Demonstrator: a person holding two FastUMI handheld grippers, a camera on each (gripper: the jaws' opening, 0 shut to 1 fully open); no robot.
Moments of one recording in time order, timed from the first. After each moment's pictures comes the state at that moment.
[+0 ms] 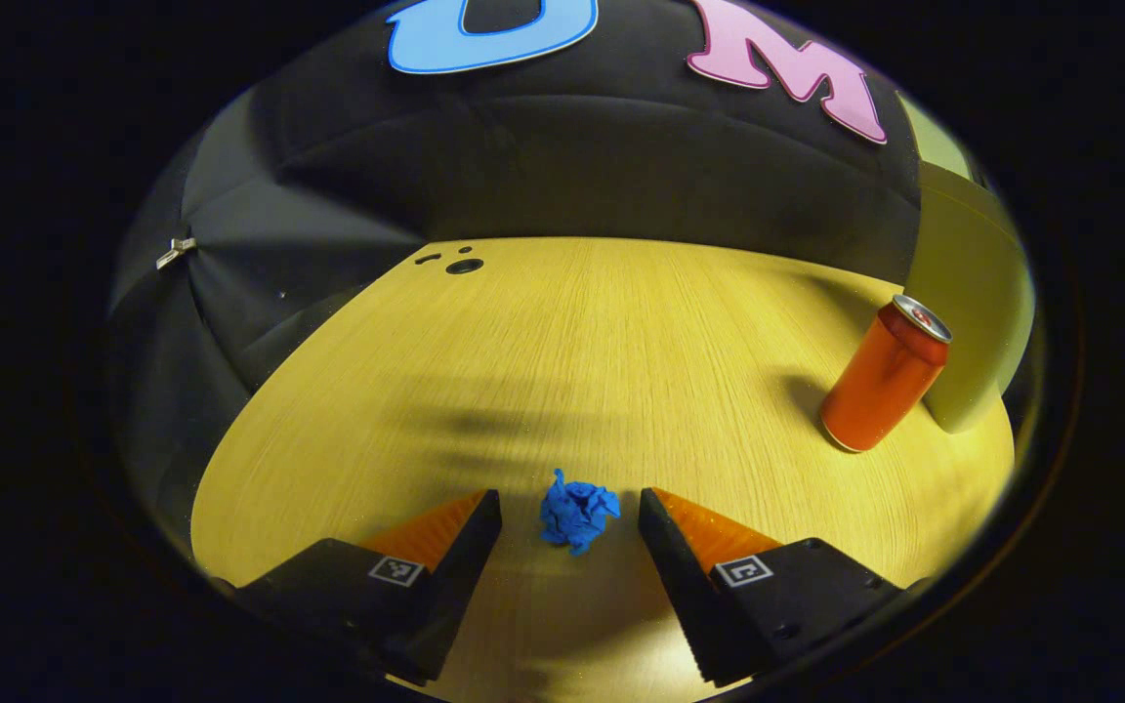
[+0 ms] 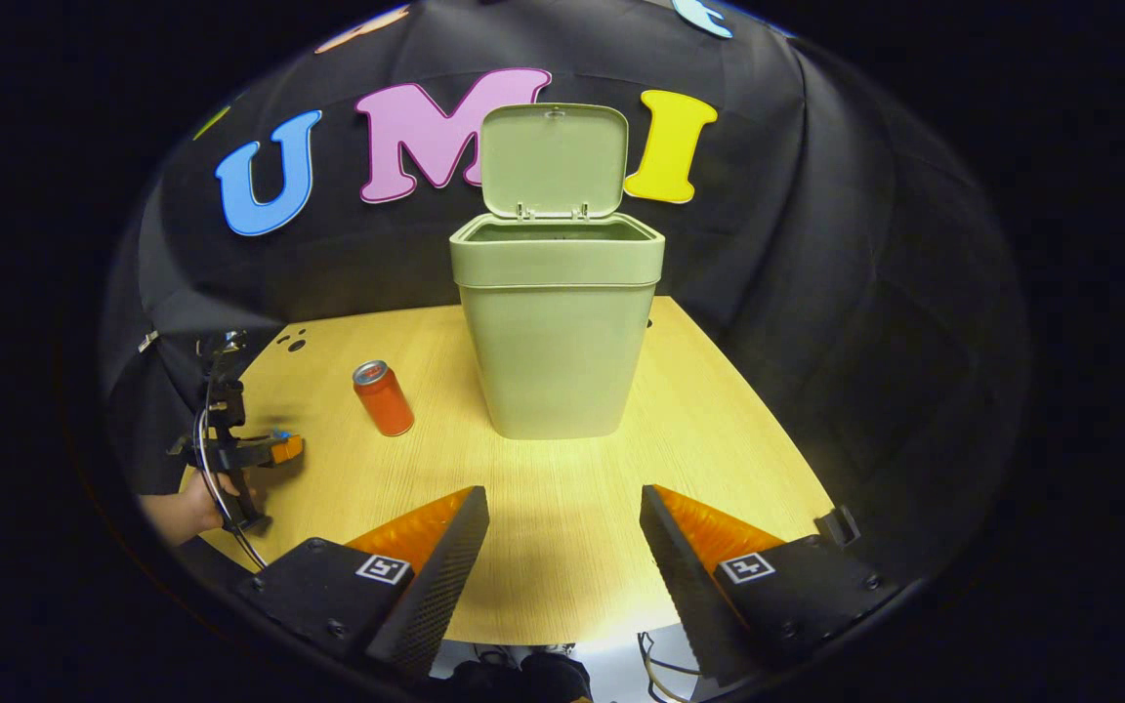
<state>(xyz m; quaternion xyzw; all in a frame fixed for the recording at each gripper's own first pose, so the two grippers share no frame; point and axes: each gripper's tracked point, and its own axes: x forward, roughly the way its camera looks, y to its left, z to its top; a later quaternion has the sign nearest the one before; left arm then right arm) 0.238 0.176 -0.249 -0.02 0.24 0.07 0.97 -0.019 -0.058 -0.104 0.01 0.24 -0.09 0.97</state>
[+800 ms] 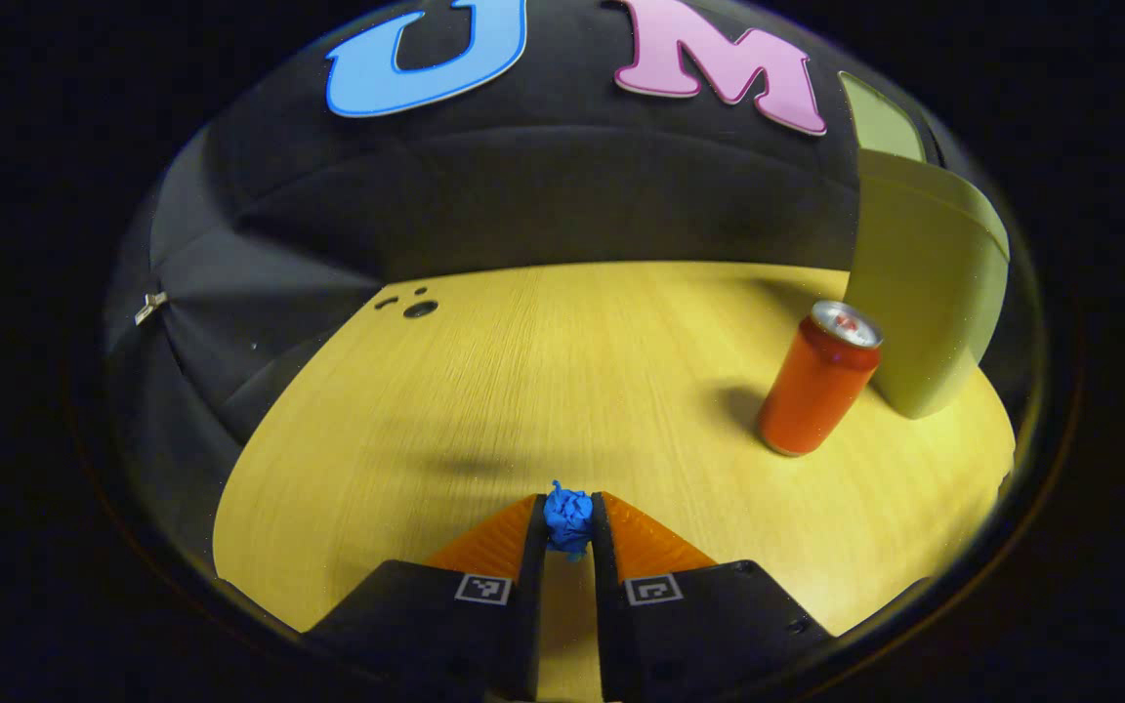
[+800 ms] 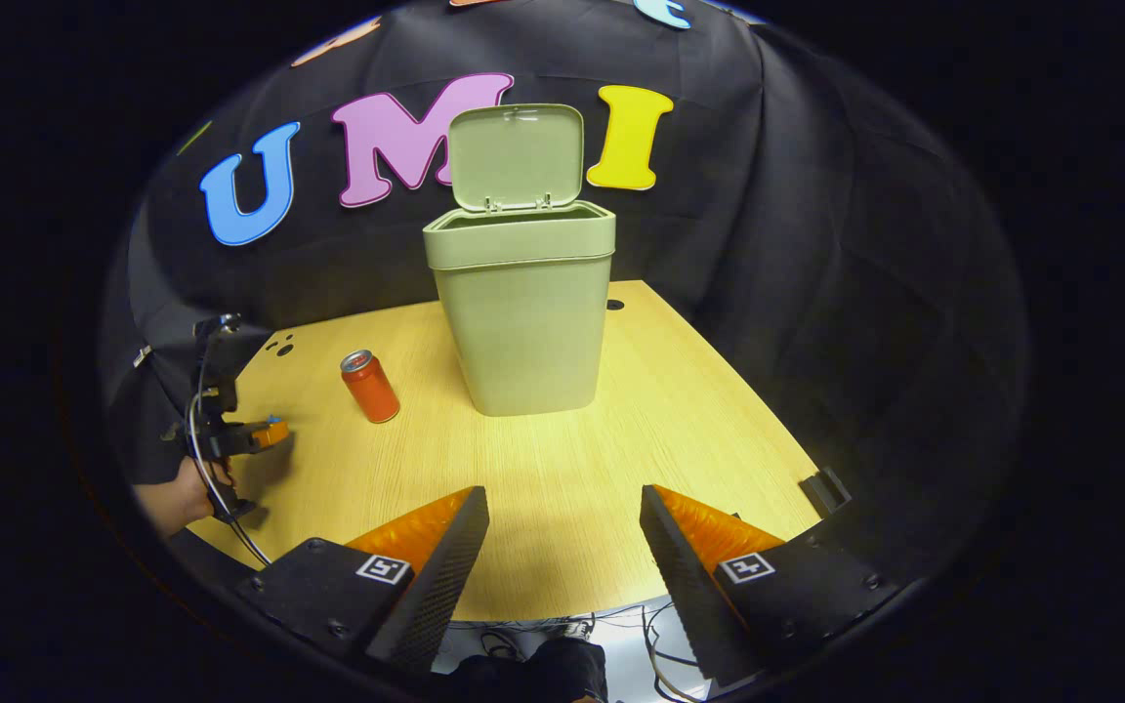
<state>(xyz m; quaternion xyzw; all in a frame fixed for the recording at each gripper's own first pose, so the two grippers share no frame) 0.231 0.139 -0.194 0.03 0.20 0.01 0.98 -0.062 -0.074 -0.119 0.04 0.24 -0.12 0.96</state>
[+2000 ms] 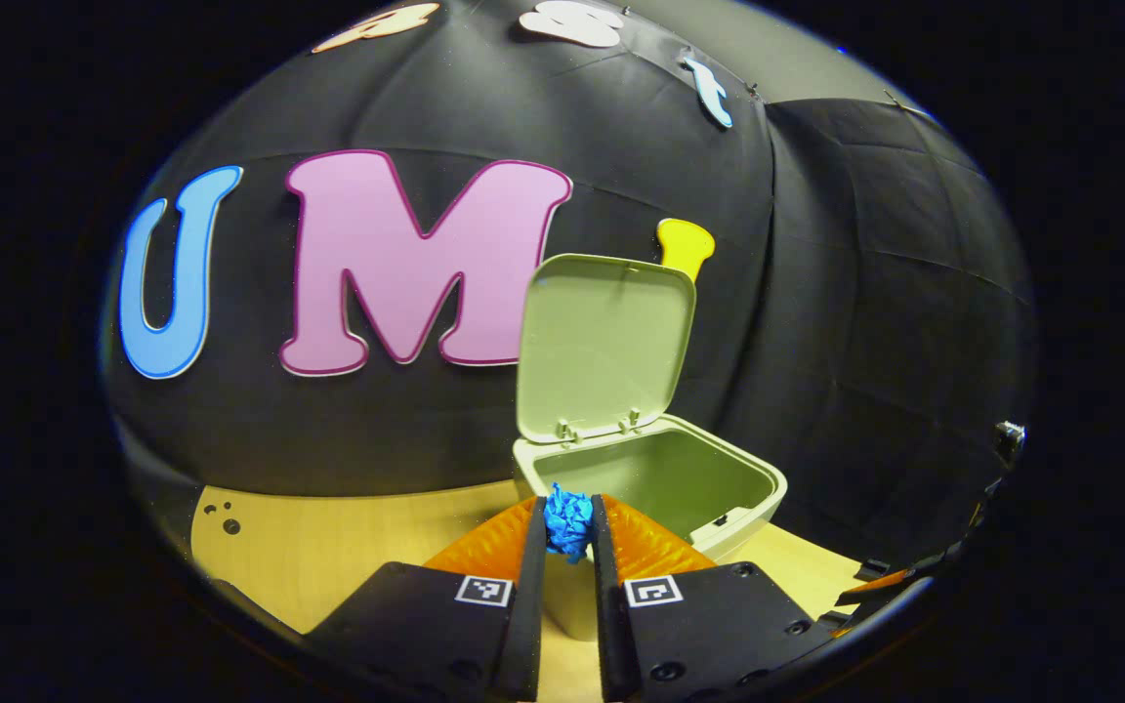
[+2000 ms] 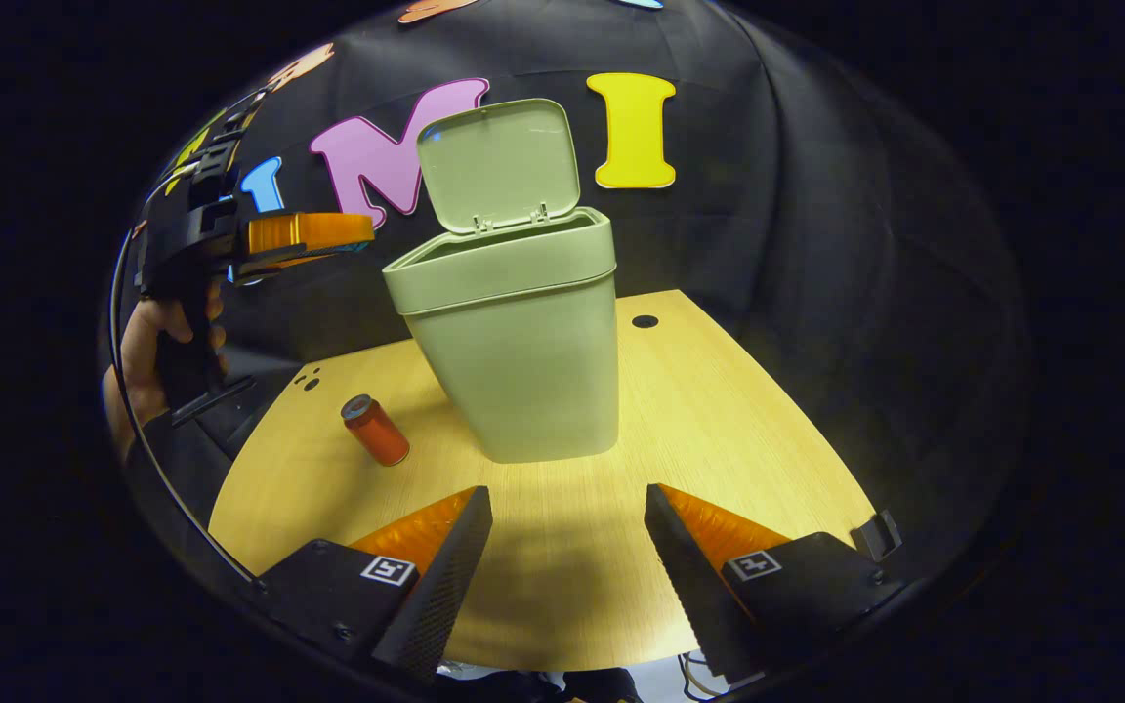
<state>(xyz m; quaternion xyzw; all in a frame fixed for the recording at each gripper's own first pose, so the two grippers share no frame) 0.241 -0.193 0.086 0.03 0.02 -0.24 0.97 0.013 -0.118 -0.116 0.09 0.23 -0.05 0.97</state>
